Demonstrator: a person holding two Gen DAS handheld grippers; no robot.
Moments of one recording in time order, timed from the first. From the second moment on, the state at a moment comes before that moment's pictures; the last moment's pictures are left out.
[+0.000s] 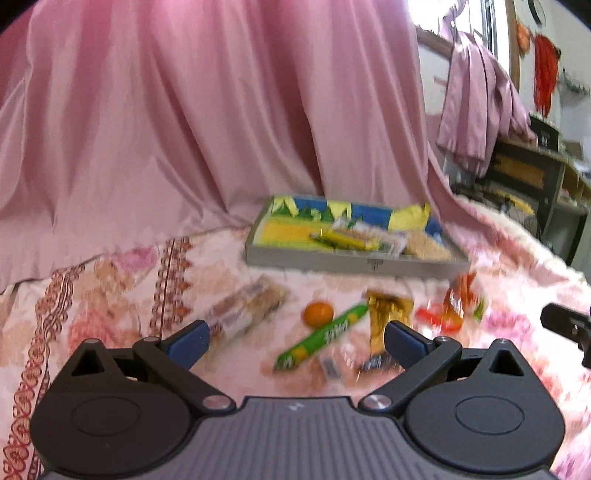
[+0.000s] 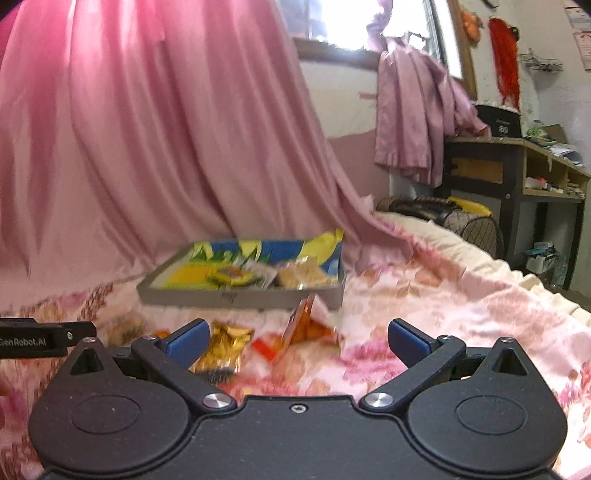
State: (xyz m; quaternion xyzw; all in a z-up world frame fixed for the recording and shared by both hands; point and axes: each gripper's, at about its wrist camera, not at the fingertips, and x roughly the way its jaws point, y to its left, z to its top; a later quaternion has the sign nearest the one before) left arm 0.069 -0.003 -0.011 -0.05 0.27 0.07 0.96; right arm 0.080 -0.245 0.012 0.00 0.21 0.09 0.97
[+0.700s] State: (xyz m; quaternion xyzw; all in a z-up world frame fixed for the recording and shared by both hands) left arm 0.065 -0.012 -0.037 -0.02 0.32 0.05 0.95; right arm 0.096 -0.229 -0.017 -0.02 0.31 0.11 0.95
